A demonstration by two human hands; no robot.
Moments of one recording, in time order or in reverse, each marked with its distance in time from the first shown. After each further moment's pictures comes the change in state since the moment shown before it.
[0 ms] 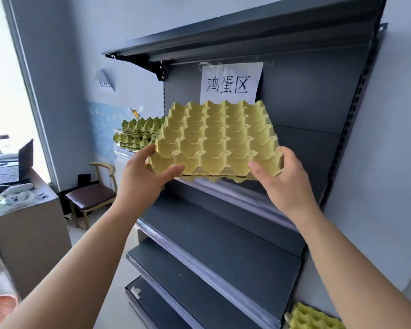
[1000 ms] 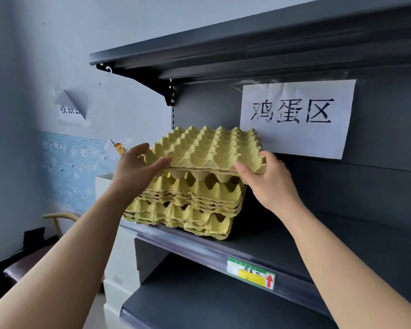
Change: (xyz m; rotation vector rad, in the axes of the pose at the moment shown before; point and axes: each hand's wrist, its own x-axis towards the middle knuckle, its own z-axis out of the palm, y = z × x) left_hand 0.447 -0.201 -0.018 -0.128 -0.125 0.123; right_hand 0.270 -0.051 0.327 -0.223 0.096 0.056
